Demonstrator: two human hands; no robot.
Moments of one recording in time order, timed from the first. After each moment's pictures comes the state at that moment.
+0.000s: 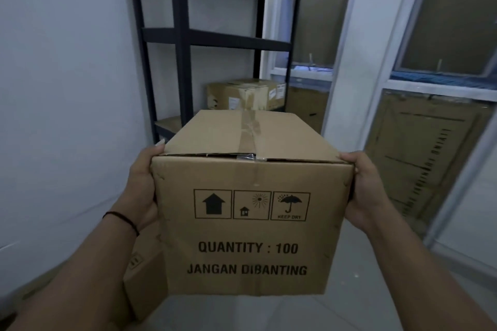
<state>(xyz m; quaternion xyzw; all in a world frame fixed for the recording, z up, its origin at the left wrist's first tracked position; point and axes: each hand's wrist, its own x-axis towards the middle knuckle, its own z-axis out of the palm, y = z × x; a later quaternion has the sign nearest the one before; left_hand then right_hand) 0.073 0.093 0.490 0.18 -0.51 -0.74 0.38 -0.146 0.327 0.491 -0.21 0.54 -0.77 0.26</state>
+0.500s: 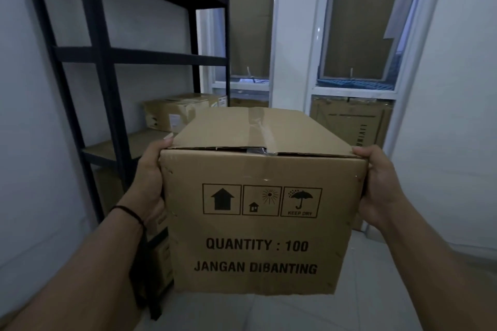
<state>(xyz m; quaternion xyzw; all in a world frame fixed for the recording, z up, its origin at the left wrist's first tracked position) -0.013 0.167 0.528 0.12 -0.56 -0.76 0.30 -0.164 0.451 0.522 -0.17 0.55 -0.80 0.16</state>
